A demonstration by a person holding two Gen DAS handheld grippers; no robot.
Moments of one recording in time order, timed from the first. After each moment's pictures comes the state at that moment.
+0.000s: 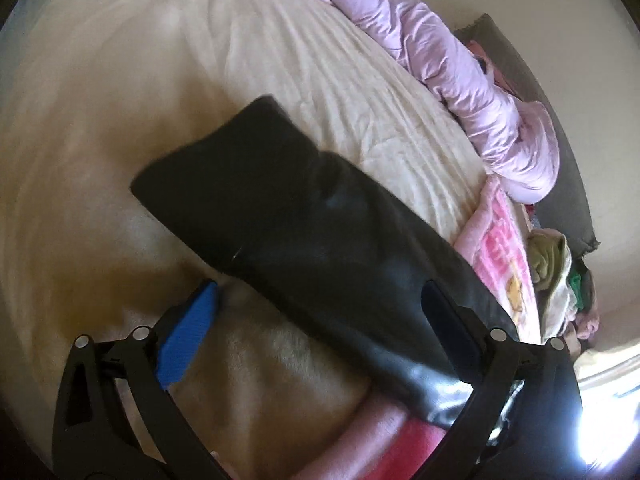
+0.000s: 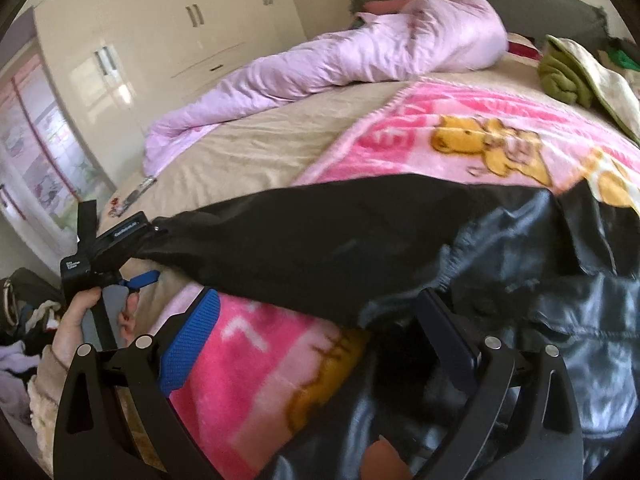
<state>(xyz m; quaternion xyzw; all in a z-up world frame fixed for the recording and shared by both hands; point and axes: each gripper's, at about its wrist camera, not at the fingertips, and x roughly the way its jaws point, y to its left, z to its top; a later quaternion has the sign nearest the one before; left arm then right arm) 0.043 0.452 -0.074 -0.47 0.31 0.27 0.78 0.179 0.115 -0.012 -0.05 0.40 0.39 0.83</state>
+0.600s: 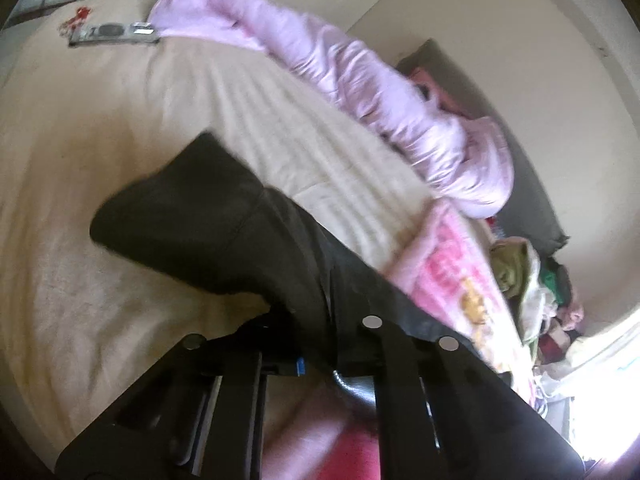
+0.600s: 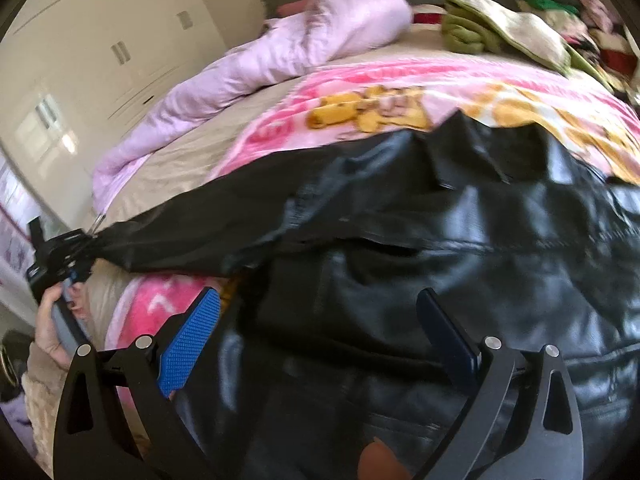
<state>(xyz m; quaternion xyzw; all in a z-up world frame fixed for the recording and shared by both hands) 0.047 0.427 -0.019 -0.43 0.21 0.22 0.85 0.190 -0.010 -0.025 0.02 0.43 0.28 0.86</state>
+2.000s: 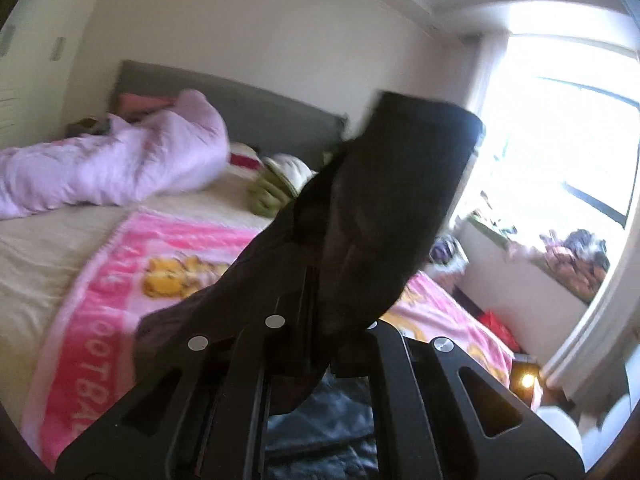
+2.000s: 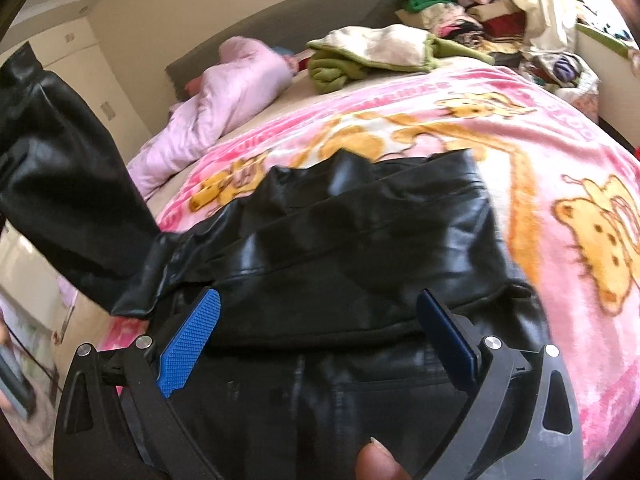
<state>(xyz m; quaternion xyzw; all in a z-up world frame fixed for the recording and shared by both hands) 0.136 0.086 0.141 -0.13 0.17 -0.15 0.97 0.165 -0.203 0.004 0.13 0.37 0.14 0.91</state>
